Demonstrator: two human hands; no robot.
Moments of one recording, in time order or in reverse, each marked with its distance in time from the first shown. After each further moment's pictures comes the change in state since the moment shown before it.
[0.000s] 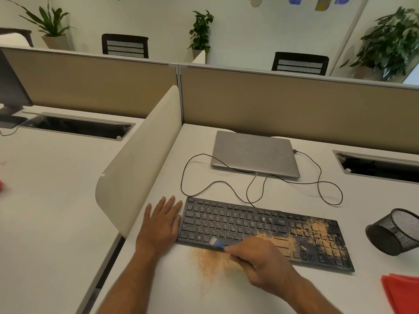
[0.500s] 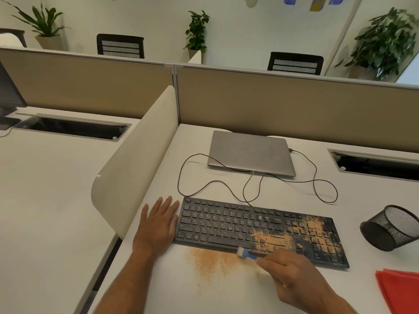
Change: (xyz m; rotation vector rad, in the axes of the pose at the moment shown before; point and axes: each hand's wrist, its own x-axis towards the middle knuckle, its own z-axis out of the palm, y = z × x) left_hand -0.001 0.001 -0.001 0.009 0.001 0.009; right_hand -0.060 0.023 -0.025 -0.254 -0.065 0.005
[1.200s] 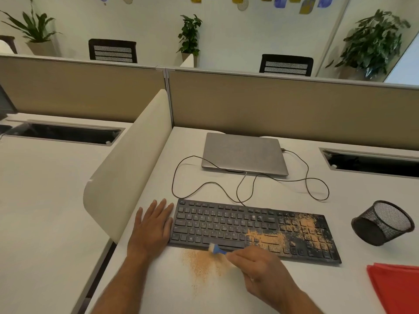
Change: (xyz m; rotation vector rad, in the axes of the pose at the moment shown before) left_hand 0.000 0.000 0.001 -0.019 0.017 0.002; right_hand 0.028 -0.028 0.026 0.090 0.102 0.007
